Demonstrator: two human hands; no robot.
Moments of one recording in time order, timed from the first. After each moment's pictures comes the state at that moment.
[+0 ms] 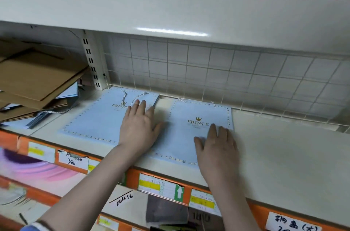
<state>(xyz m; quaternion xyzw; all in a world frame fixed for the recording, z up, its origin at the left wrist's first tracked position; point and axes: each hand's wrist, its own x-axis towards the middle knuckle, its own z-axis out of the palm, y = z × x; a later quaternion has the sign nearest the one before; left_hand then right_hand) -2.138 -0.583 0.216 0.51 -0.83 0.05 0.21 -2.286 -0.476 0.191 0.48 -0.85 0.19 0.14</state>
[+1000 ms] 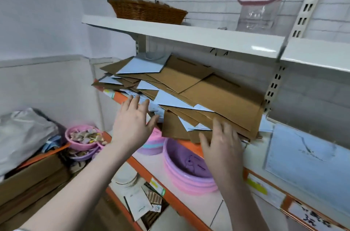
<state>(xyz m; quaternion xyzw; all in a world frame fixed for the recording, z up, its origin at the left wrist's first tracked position) -1.620 -0.679 0.253 0.66 -0.67 0.13 0.30 -1.824 -0.652 0.232 0.65 -0.68 0.33 0.13</state>
